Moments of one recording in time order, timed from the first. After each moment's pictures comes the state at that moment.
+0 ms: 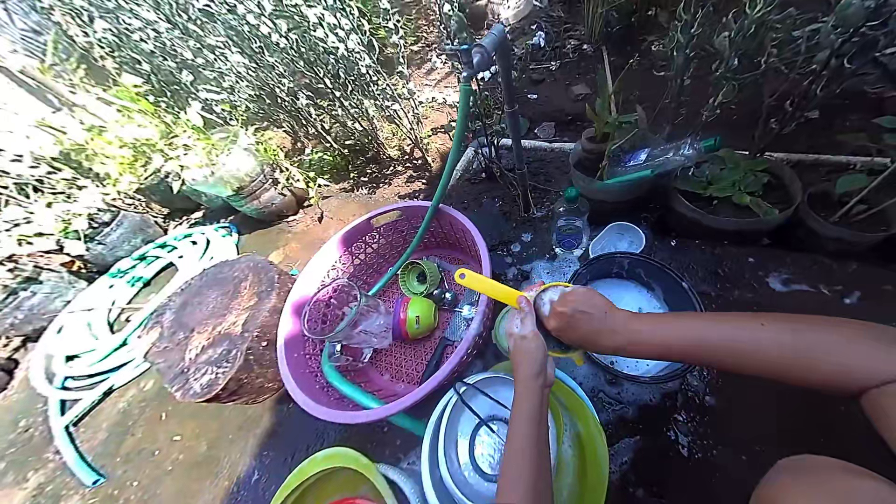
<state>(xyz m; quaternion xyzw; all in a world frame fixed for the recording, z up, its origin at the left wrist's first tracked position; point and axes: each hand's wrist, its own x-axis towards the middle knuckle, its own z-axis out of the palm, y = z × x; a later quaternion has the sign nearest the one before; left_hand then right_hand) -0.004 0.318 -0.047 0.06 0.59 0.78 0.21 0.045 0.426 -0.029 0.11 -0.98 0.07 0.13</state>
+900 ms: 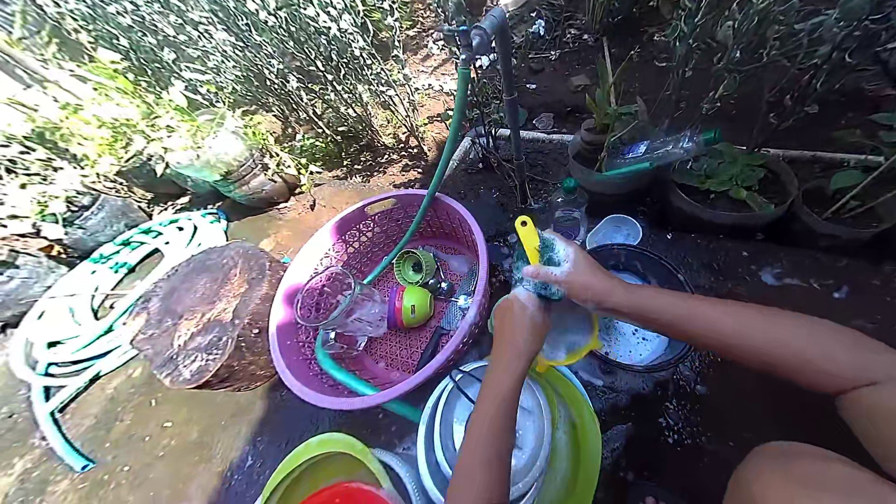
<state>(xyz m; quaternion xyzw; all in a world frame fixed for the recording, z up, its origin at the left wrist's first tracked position) -0.024 0.309 0.005 0.40 0.89 0.17 0.16 0.020 0.441 -0.004 -0.17 -0.68 0.71 0.10</state>
